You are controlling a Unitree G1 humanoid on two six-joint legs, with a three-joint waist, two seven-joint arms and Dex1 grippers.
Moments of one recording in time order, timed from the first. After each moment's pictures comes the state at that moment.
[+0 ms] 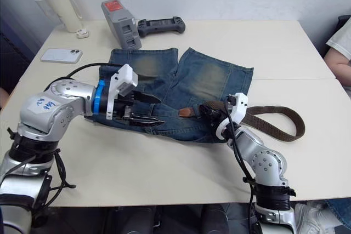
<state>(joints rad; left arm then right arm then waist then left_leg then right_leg) -0.77 0.71 -0.16 -0.18 -0.50 0.91 -1.01 -0.34 -0.23 -0.15 -0.21 1.10 0.81 -0.06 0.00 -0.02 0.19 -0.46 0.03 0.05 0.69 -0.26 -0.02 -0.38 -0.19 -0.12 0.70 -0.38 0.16</state>
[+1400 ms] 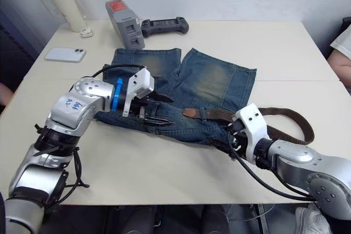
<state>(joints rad) -0.88 0.57 -0.30 0.07 -0.30 0.61 -1.10 -0.17 -0.87 -0.15 -0.69 1.10 1.08 0.09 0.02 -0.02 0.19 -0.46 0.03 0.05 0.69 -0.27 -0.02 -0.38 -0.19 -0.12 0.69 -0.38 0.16</state>
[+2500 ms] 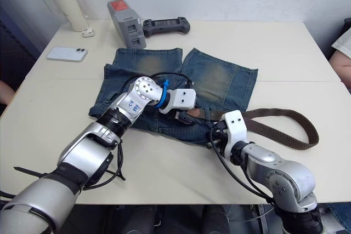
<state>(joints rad) -1.13 0.24 -0.47 0.81 0.16 -0.10 -1.07 -0.19 -0.48 -0.04 -0.57 0.83 1.10 0.01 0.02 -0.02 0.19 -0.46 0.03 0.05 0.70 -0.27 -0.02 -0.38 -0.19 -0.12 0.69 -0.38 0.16</state>
